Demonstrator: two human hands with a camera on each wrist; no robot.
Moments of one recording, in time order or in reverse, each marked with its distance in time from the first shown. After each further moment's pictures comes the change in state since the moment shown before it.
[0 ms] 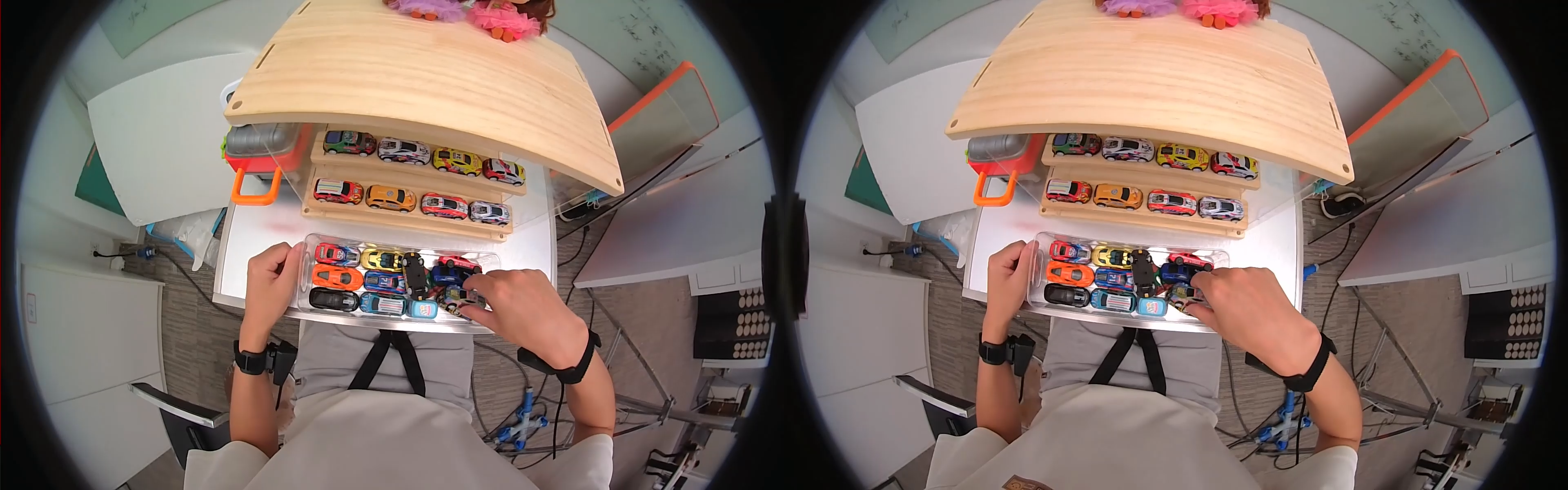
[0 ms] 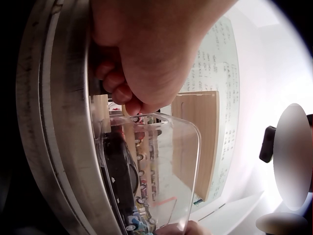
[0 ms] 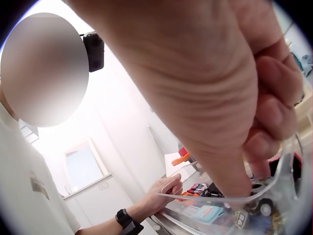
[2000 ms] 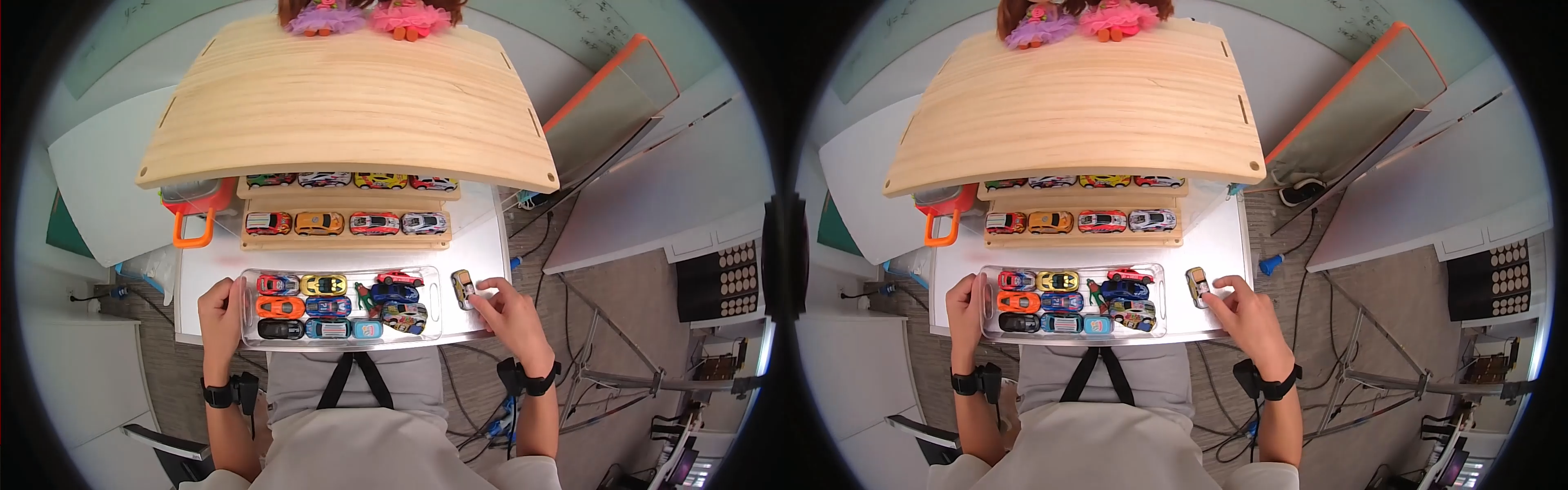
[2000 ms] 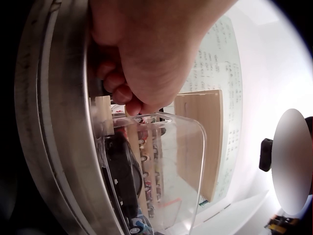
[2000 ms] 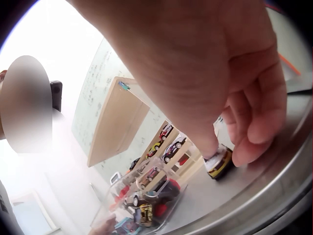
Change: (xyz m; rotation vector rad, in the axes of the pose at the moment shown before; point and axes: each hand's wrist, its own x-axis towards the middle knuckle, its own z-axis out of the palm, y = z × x) left_hand 0.000 0.001 0.000 0.003 0.001 -0.096; right_hand -0.068 0.060 0.051 0.651 0.198 0.719
